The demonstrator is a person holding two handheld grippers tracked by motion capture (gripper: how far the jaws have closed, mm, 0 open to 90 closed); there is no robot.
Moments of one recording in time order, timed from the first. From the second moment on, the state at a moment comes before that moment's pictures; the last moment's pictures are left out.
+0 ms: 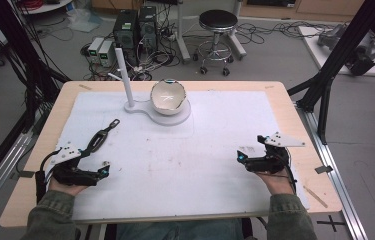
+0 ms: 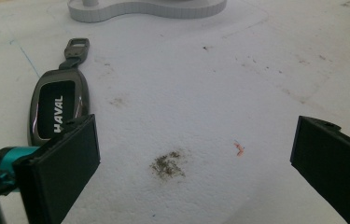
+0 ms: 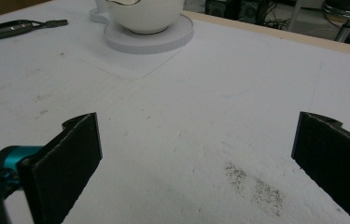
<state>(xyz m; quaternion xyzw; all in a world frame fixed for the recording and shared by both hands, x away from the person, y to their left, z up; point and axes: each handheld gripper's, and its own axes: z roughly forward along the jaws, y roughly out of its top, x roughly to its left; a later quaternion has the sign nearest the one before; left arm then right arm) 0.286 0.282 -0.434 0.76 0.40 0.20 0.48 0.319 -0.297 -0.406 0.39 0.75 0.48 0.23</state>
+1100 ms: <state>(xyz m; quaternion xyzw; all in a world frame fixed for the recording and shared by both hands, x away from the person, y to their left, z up) 0.292 0.282 -0.438 0.76 0.41 0.19 0.46 0.315 -0.296 -0.407 0.40 0.75 0.48 0.22</state>
